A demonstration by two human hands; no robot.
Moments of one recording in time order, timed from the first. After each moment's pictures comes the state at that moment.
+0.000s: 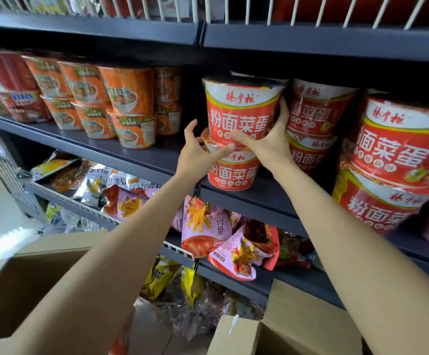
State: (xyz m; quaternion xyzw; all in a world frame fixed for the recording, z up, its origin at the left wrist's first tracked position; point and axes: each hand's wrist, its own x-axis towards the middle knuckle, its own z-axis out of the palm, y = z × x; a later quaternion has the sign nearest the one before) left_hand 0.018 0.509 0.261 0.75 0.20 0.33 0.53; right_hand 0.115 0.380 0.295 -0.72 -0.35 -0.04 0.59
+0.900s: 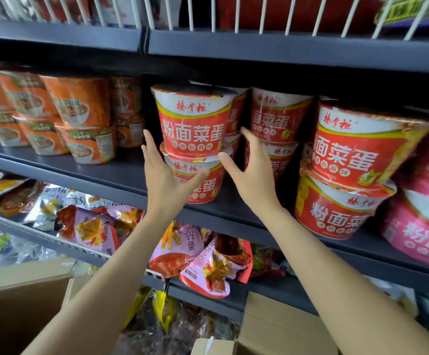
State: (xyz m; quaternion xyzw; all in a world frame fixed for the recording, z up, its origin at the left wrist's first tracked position) left_hand 0.018 0.469 0.239 0.77 0.18 0.45 0.41; right_hand 0.115 0.337 0.269 -0.76 -0.38 -0.17 0.50
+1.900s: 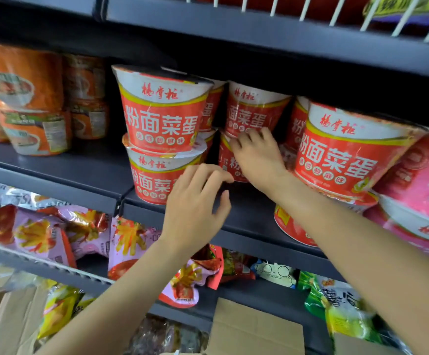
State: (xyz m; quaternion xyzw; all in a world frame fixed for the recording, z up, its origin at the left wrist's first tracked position) left_hand 0.046 0.391 0.226 0.82 -0.03 0.56 0.12; right_hand 0.193 0.313 0.291 -0.80 -0.33 -0.43 -0.24
